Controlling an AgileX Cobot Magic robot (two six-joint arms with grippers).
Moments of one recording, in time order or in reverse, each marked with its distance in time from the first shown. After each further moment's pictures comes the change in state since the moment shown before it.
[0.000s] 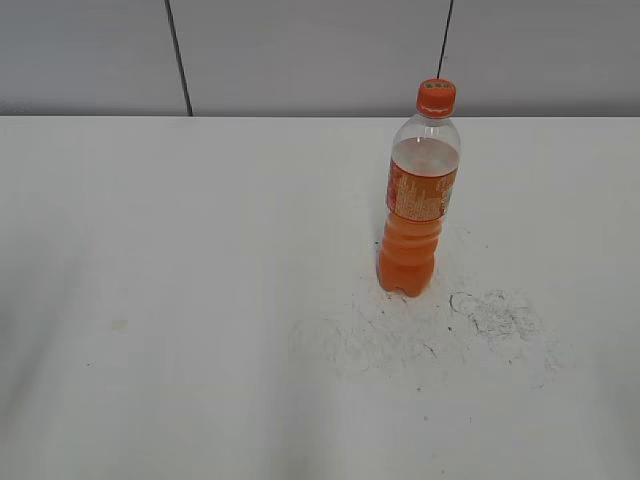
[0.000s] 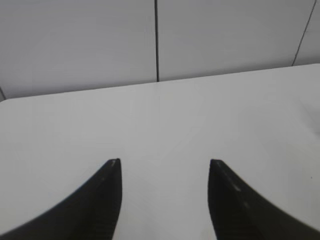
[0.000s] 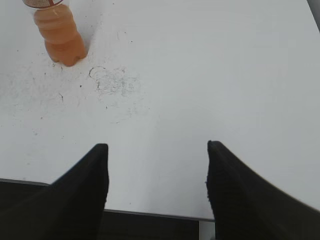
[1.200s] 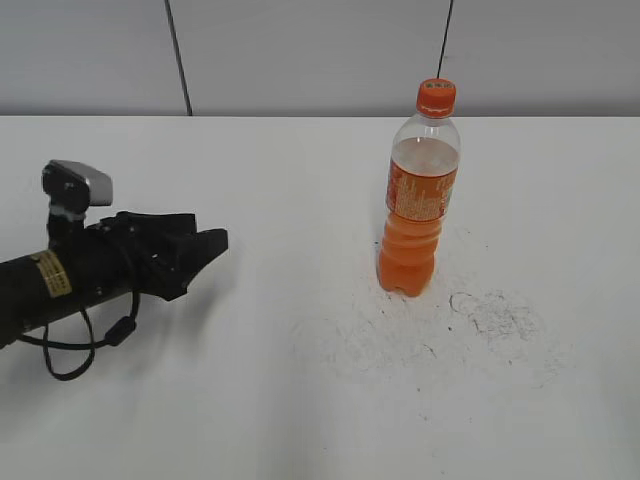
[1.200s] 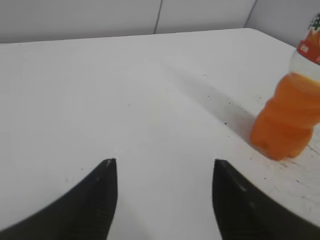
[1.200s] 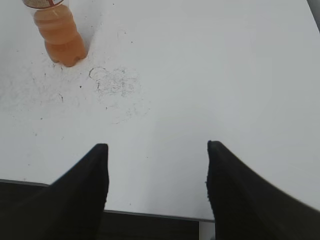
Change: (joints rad) left arm -0.042 1.467 -0.106 0.573 -1.433 -0.321; right arm 0.000 0.000 0.000 0.000 -0.001 0.000
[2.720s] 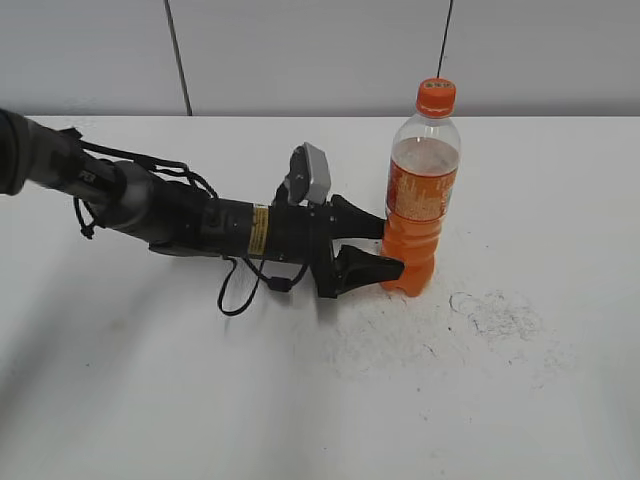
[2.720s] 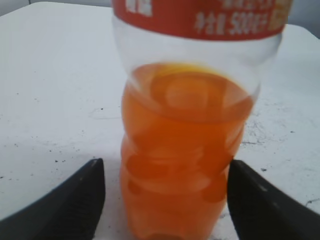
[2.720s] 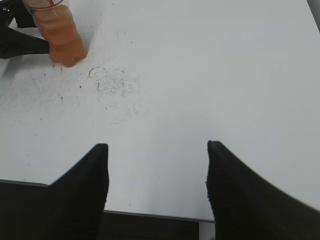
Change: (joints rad) left arm -0.240 0.470 -0.919 0.697 0.126 -0.361; right arm 0.000 0.000 0.000 0.000 -0.001 0.000
